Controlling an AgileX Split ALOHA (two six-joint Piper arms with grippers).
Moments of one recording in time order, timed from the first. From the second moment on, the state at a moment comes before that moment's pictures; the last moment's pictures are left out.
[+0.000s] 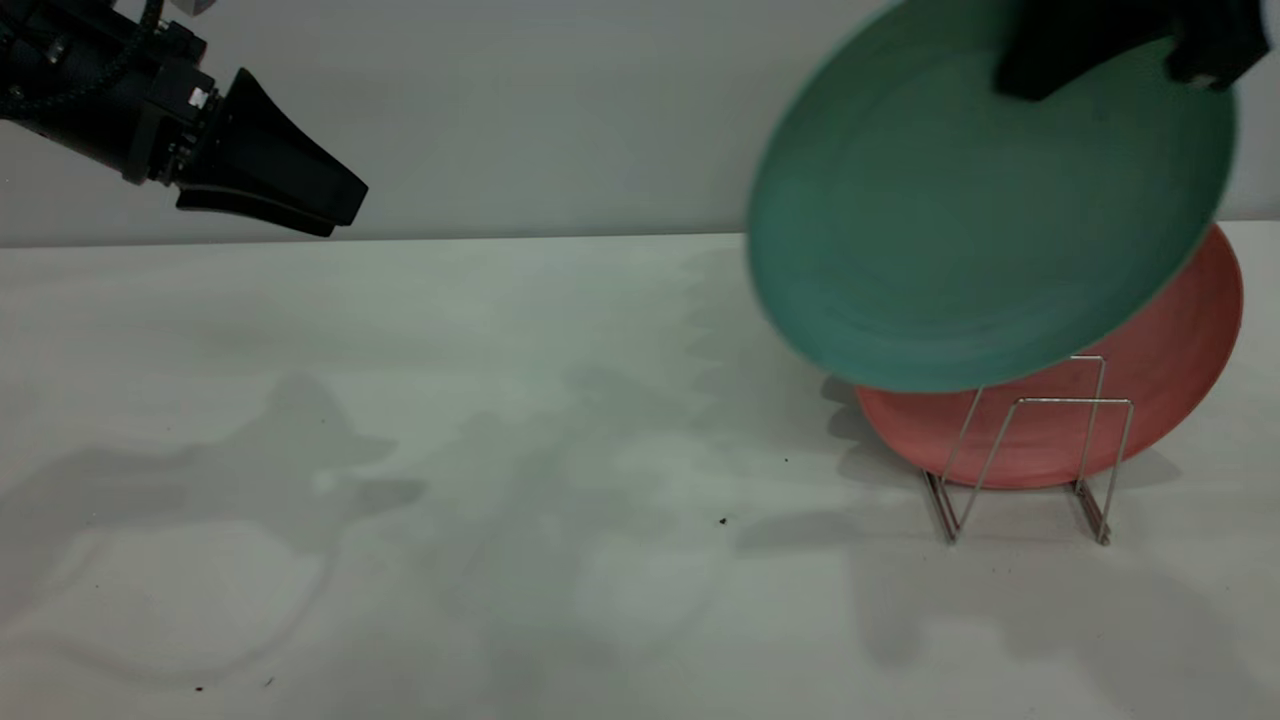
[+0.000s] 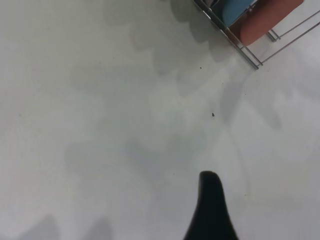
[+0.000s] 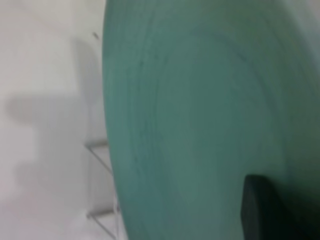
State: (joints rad) left arm 0.10 2.05 -1.32 -1.06 0.98 1.38; right arm 0.31 1.58 -1.19 0.21 0.63 -1.39
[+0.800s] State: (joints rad) left arm 0.10 2.05 -1.32 -1.06 0.99 1.38; right arm 0.18 1.65 -1.19 0.31 0.63 -1.52
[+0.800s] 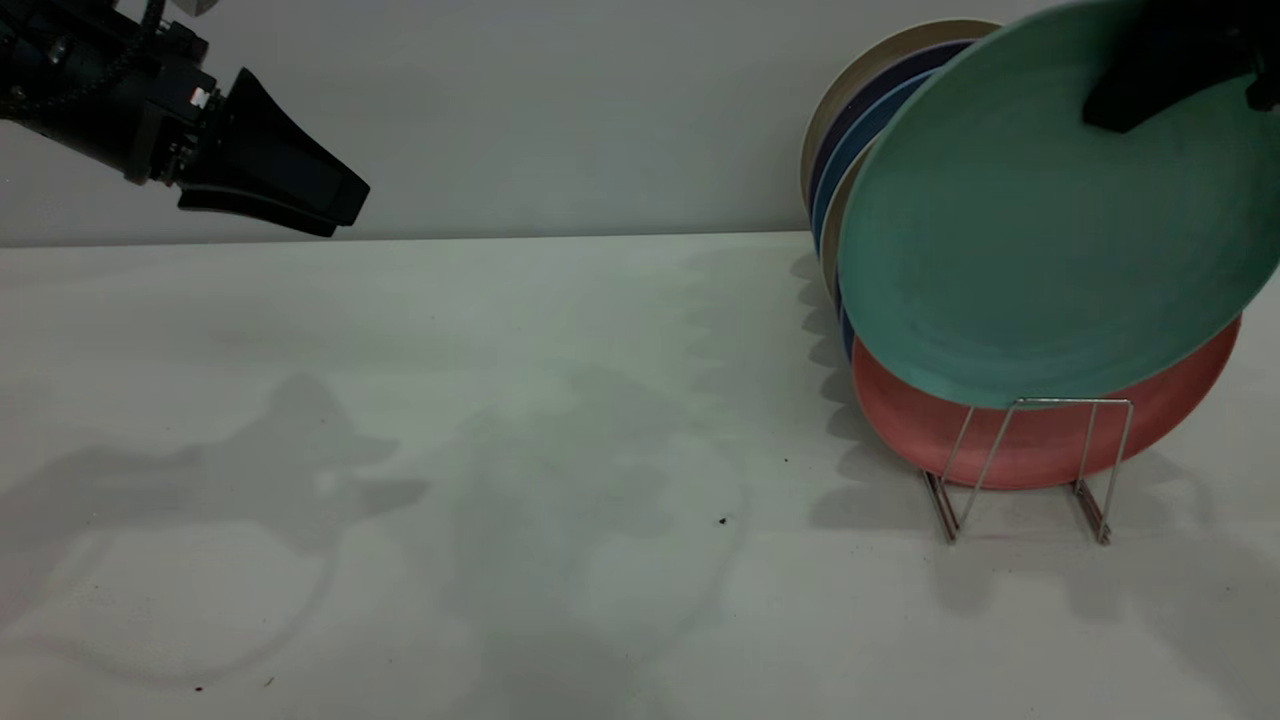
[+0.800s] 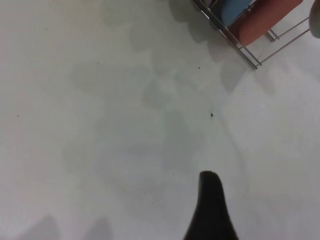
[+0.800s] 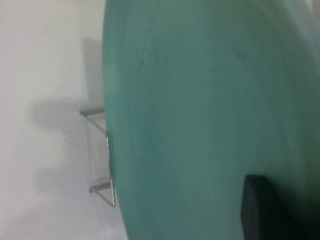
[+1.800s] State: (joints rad) left arm 0.10 2.05 -1.32 -1.06 0.99 1.38; right arm 0.18 1.73 -1.19 0.35 0.65 -1.52
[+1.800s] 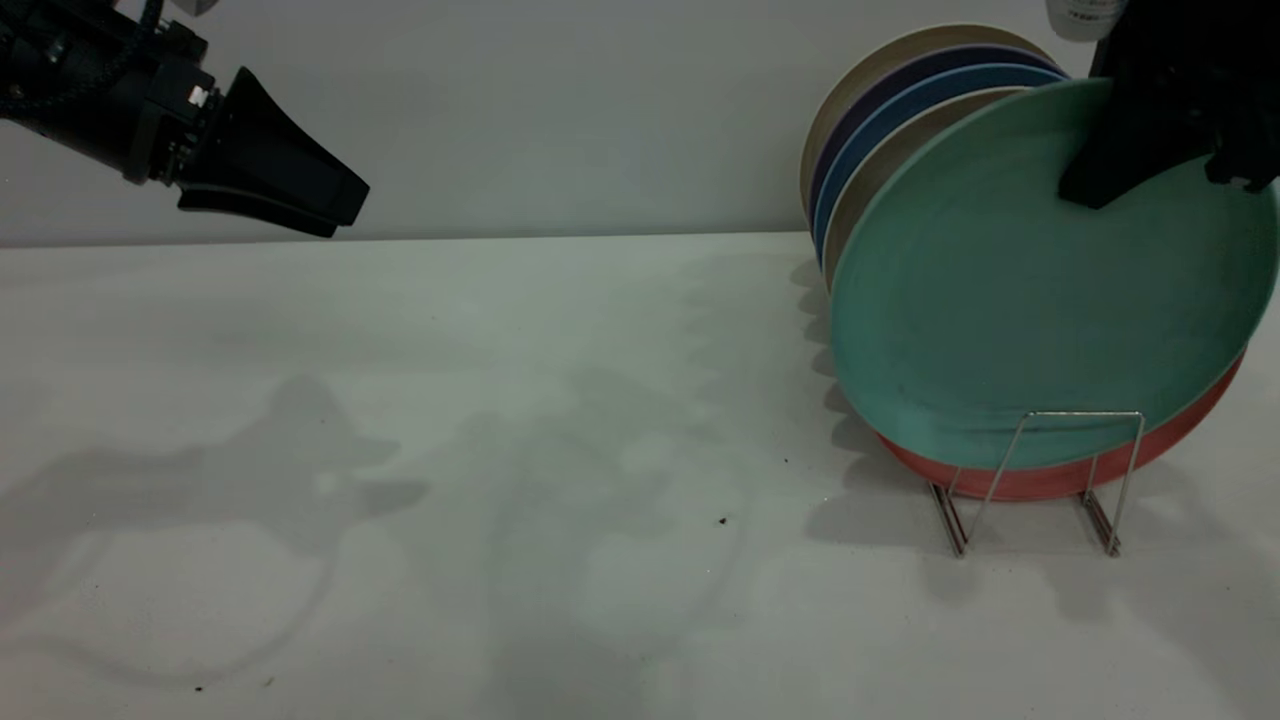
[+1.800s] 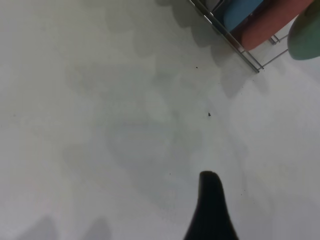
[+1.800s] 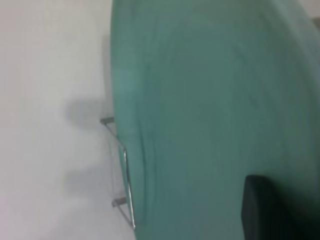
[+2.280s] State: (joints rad) left arm 0.10 2.05 -1.32 -1.06 0.99 1.38; right arm 0.18 1.73 -1.19 0.38 0.67 -1.47
